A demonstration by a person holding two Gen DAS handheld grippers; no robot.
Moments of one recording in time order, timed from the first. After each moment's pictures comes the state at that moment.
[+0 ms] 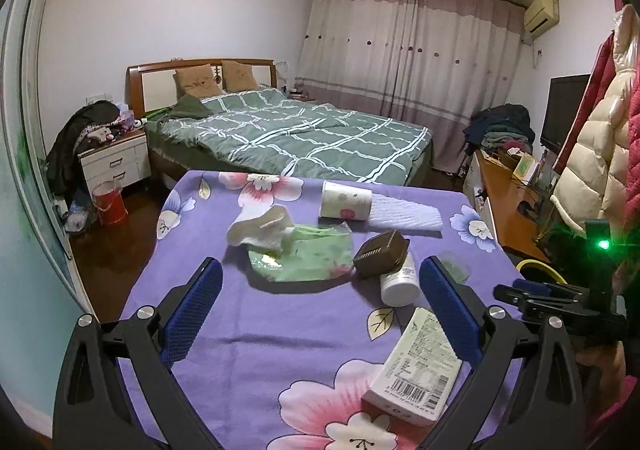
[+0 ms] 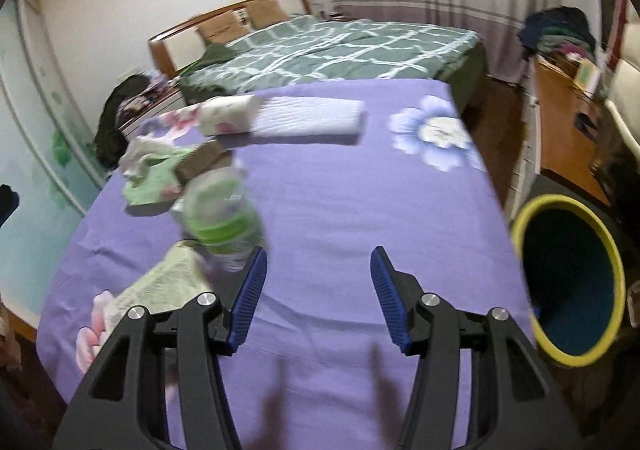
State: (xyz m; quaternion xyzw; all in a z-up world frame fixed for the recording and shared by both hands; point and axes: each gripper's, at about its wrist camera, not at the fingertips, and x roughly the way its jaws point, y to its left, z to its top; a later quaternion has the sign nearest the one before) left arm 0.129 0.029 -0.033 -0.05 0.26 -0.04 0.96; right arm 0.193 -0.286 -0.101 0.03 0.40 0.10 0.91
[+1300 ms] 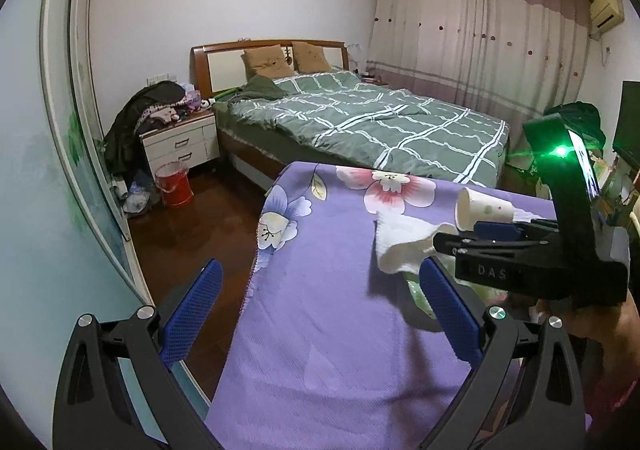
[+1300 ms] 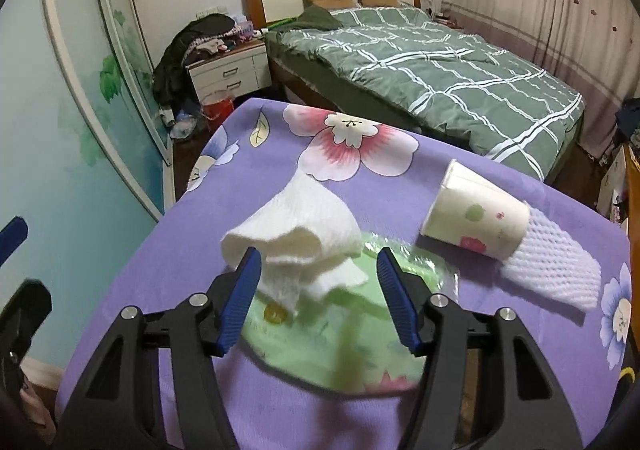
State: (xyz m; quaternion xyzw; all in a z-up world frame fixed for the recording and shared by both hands) left arm 0.211 0.143 -0.057 -0.04 0.30 0.08 0.95; right arm 0.350 -0.034 -0.101 -0.08 0.43 0.21 0.88
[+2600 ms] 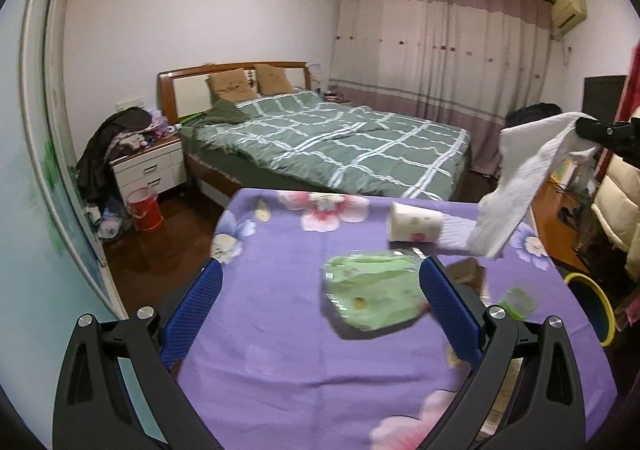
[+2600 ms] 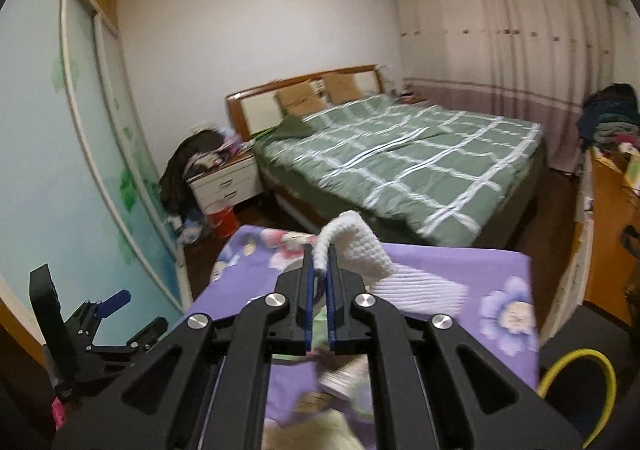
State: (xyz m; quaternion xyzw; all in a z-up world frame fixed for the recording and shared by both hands) left arm 0.163 0.074 -0.016 -0.03 0.26 0.02 0.97; right arm 0.216 -0.237 0.079 0.03 0.26 0.18 0.95
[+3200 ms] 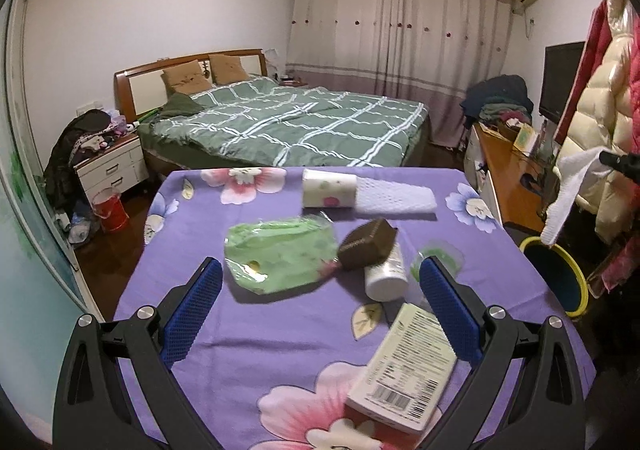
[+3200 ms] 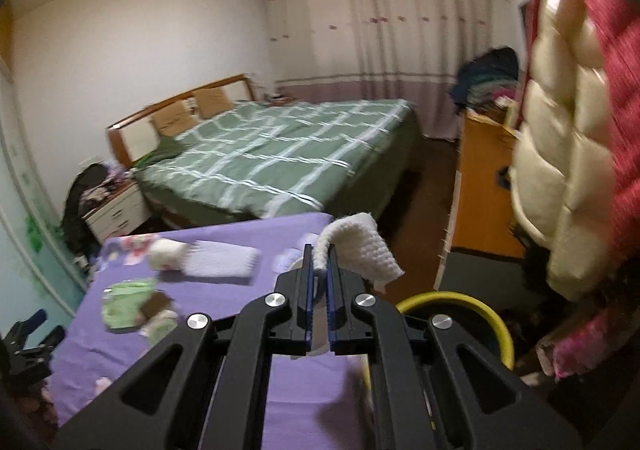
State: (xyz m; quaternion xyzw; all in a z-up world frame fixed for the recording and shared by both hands) left arm 0.143 -0.028 -0.033 0.00 0.29 -0.05 0.96; right arm 0.162 -0.461 0.026 0.08 0.27 -0.04 0.96
